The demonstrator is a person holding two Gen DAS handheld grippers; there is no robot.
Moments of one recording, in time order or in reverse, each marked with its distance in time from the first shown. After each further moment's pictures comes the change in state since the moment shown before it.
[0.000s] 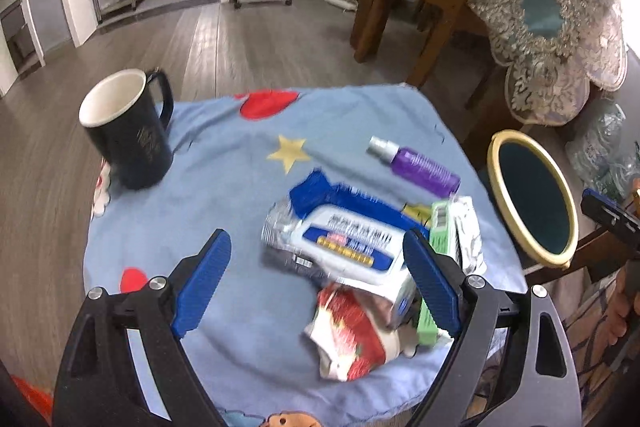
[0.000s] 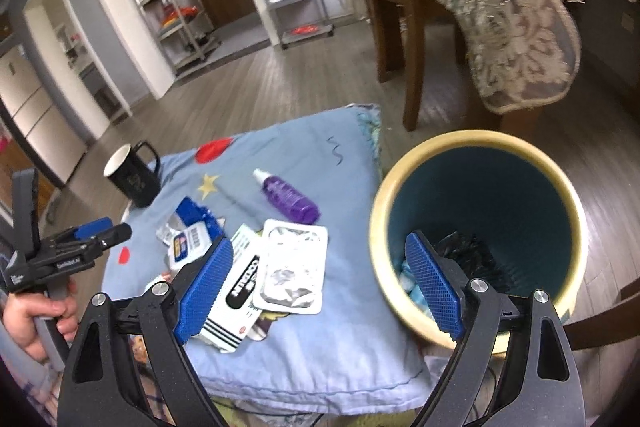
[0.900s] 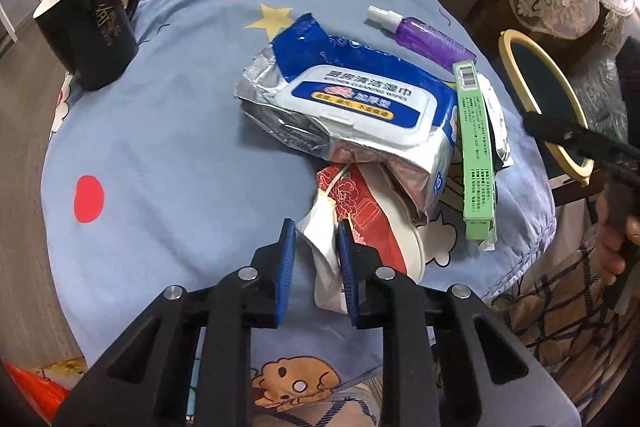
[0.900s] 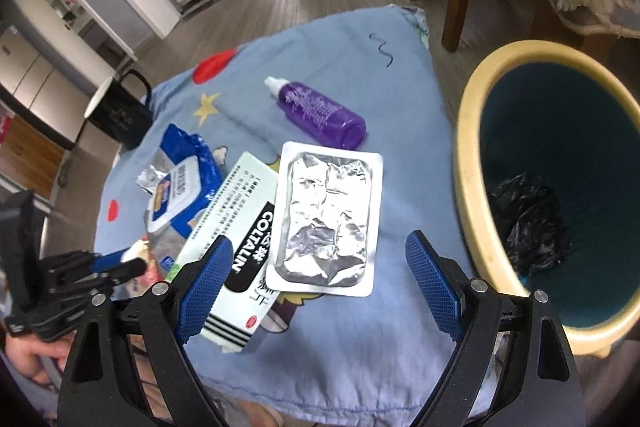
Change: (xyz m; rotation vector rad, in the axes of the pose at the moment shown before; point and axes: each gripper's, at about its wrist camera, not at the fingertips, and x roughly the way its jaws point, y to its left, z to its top) left arm 0.047 0.006 -0.061 0.041 0.266 -0.037; right arm 0.104 0.021 -0.025 0.012 0.275 0.063
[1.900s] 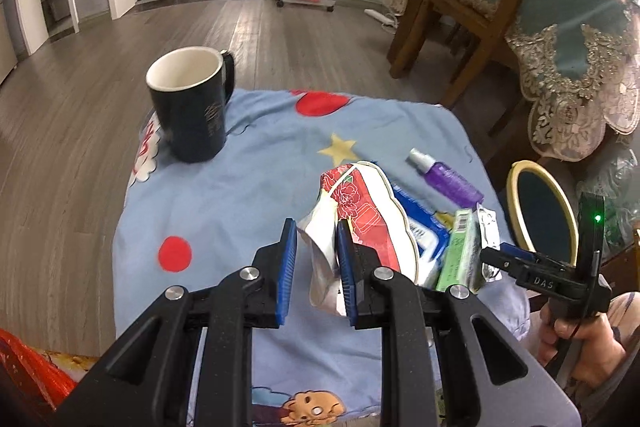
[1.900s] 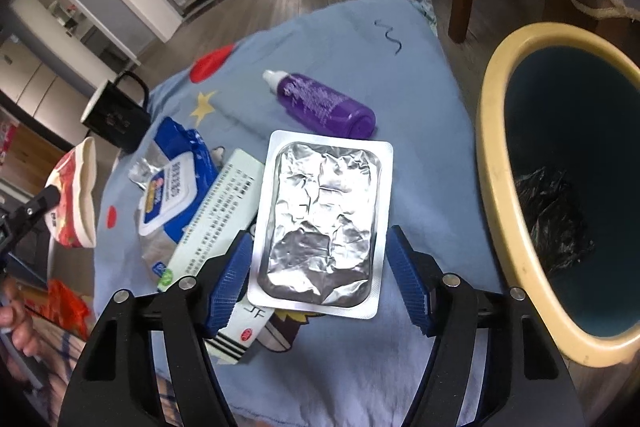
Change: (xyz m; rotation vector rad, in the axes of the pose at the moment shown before) left arm -0.087 0.030 0.024 -0.187 -0.319 0.057; right arm 0.013 -0.003 0.000 0.027 -0.016 0.046
